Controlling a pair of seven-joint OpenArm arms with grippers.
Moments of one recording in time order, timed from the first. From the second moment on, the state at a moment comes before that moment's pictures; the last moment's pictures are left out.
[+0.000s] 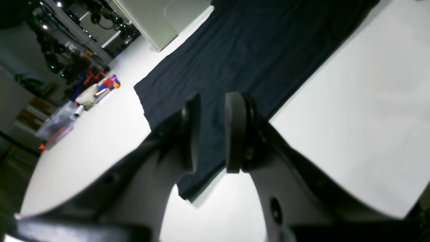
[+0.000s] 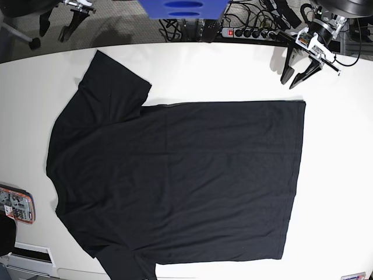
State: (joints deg) left arm 44.1 -32.3 -1.2 83.9 10.4 0.4 -56.5; right arm -46.5 1.2 27.9 62.5 14.2 20.5 62.9
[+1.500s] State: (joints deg) left arm 41.3 -4.7 -24.0 106.0 32.6 -0.4 -34.0; right arm -55.2 19.1 21.6 112.4 -3.8 33.8 -6.2
